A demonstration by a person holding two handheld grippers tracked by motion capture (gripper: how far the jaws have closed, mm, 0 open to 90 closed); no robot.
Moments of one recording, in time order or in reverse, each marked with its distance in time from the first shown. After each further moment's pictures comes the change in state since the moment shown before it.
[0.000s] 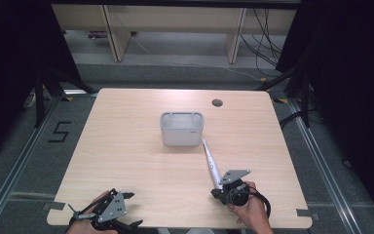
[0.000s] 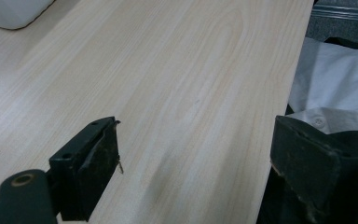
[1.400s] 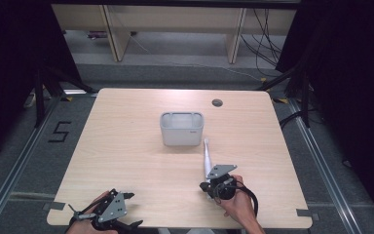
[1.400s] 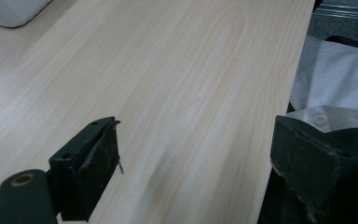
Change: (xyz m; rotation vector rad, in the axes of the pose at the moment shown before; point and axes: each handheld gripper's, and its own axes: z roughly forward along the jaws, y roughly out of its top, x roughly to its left) left arm 0.000 0.000 0.001 0.009 0.008 -0.001; right arm 0.007 0.028 0.022 -0.044 -0.006 -0.047
